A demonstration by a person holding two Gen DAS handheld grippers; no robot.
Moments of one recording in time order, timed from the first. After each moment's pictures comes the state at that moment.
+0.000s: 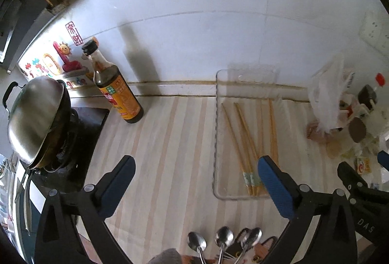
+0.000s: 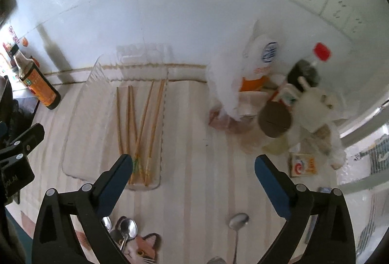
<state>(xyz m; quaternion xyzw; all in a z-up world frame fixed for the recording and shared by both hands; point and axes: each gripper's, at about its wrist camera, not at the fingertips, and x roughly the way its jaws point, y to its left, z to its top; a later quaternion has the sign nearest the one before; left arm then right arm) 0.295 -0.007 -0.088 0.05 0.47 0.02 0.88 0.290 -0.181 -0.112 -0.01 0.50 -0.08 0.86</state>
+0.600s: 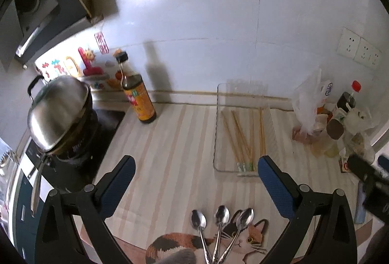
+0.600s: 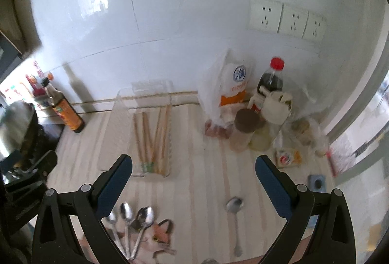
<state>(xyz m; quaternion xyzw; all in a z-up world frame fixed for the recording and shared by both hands) 0.218 0.001 -0.045 0.03 0.43 0.03 0.90 0.202 -0.194 -0.035 0.06 0.43 -0.07 0.90</state>
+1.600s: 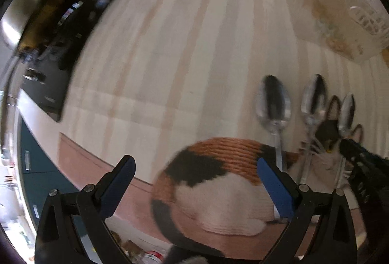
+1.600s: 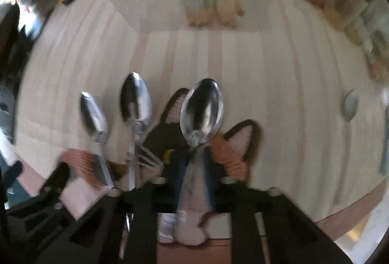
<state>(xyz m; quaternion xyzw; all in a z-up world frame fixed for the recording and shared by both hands) 0.180 0.063 -0.264 0.02 0.66 0.08 0.74 0.204 -0.067 -0.288 0.01 0.66 -0.02 0.75</state>
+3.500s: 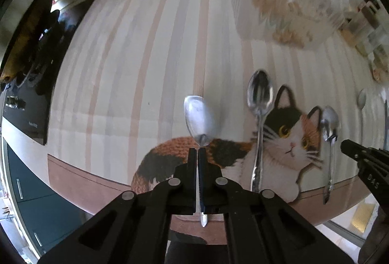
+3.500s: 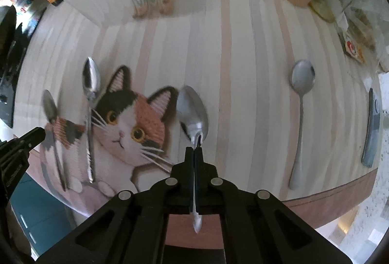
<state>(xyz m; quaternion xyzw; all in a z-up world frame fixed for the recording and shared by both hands) 0.168 0.054 -0.225 0.04 0.65 -0.01 0.76 0.172 -0.160 -0.273 0.03 0.68 -0.01 0.73</state>
